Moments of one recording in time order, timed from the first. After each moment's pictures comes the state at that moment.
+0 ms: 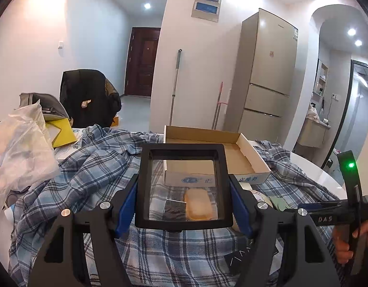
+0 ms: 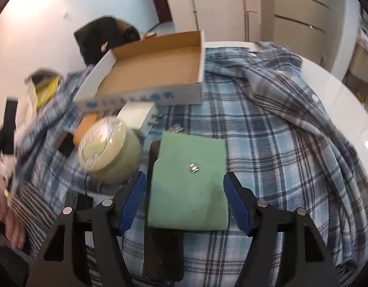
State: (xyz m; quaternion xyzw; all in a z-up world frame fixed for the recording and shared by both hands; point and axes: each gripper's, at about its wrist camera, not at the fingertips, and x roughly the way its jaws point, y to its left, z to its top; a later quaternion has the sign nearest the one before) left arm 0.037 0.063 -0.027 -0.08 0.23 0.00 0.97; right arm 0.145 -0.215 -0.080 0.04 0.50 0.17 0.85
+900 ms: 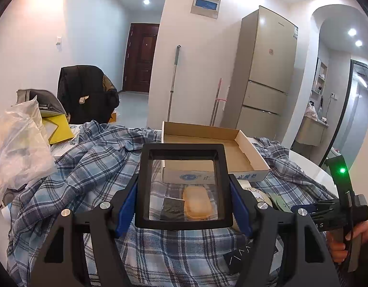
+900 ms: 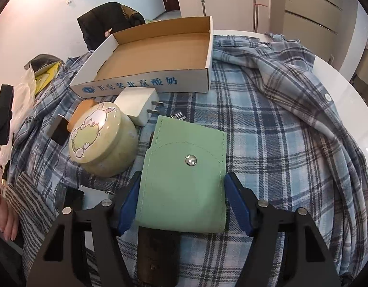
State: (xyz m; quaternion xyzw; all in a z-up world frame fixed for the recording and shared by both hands) left arm 0.040 0.061 -0.028 -0.09 0.24 -0.01 0.97; right arm 0.149 -0.198 -0.089 -0.01 0.51 0.19 0.84
